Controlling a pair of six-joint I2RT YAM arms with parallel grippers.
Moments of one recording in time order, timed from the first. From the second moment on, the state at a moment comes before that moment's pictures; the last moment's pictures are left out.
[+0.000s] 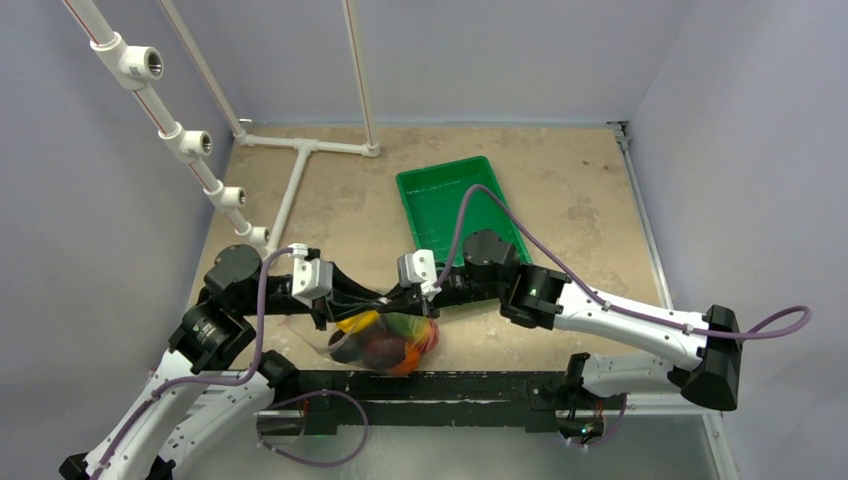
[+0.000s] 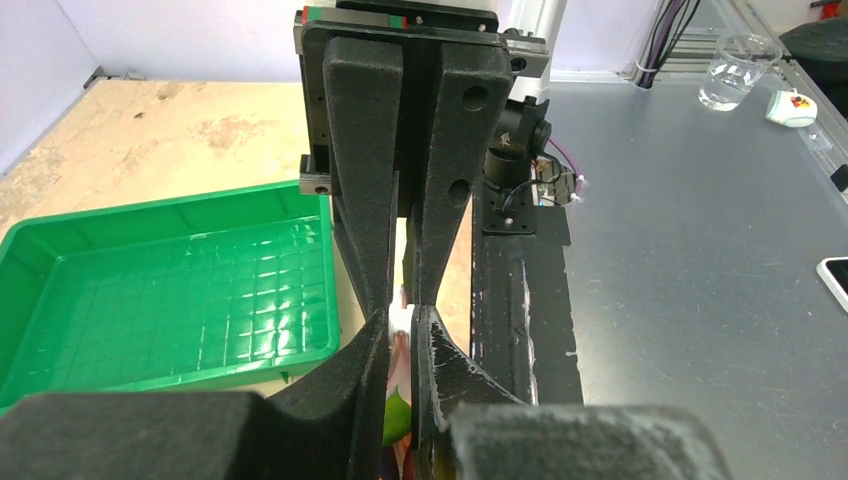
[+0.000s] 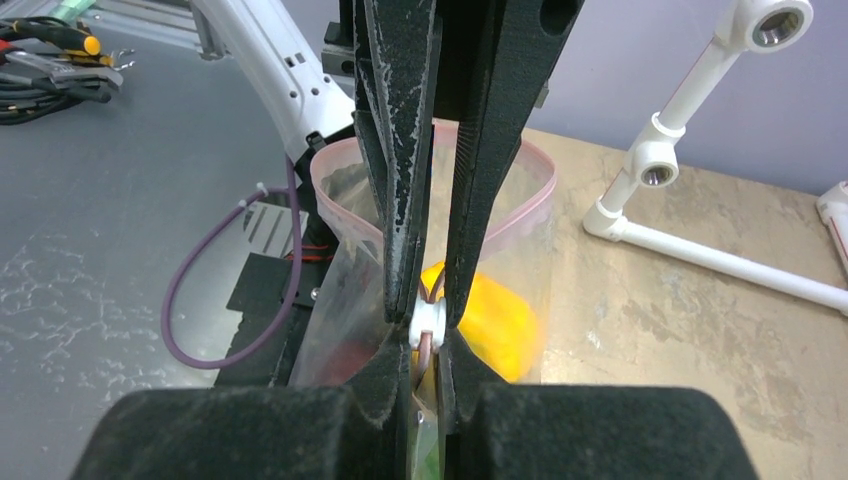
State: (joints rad) left arm -0.62 0.55 0.84 -0.39 0.86 0.09; right arm 1.14 1.17 0.99 0.01 -0.51 -0.26
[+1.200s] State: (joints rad) left arm -0.62 0.54 0.84 -0.39 0.86 0.09; right arm 1.14 1.13 0.89 0.16 -0.50 -0.22
